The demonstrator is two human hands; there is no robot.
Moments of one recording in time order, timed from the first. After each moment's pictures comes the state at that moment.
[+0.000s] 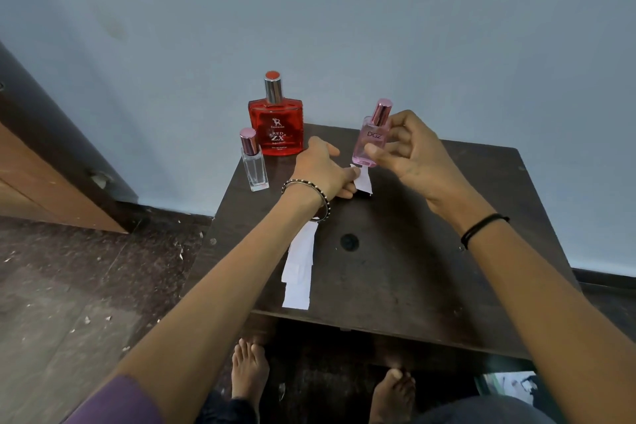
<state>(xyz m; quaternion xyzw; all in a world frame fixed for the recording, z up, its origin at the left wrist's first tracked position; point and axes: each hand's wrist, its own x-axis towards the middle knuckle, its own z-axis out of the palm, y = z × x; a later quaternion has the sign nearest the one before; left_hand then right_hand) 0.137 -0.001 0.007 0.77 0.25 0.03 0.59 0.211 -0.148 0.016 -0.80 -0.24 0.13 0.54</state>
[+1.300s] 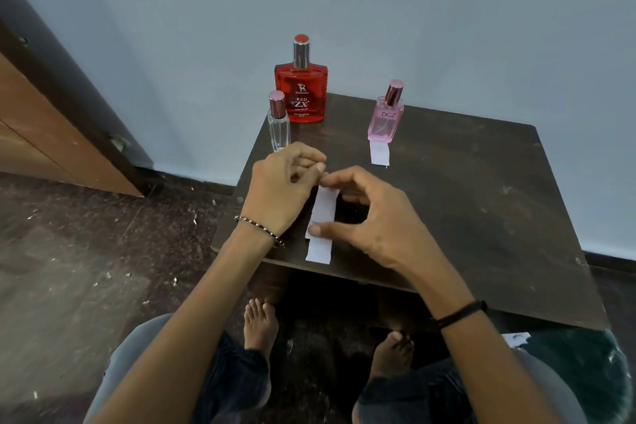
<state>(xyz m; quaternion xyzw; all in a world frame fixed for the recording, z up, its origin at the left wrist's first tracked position) 0.029 0.026 -0.008 0.84 0.19 0.18 0.48 0.074 -0.138 0.009 -0.83 -0.30 0.21 0.42</state>
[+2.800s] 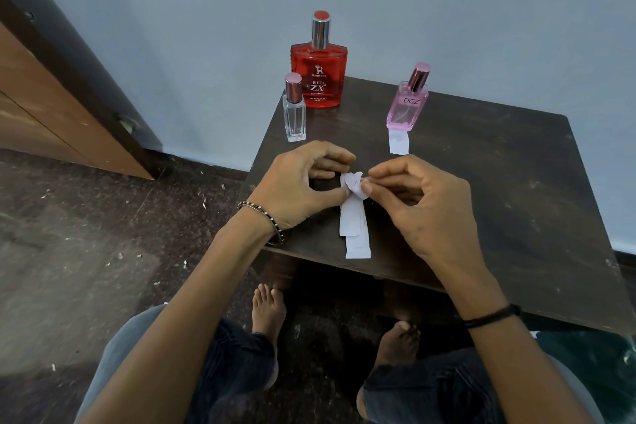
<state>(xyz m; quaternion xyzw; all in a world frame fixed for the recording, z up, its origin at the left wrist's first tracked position) 0.020 0.037 -0.012 0.85 0.07 0.09 0.52 0.083 -0.151 -0.004 -0.83 -0.27 0.03 0.49</state>
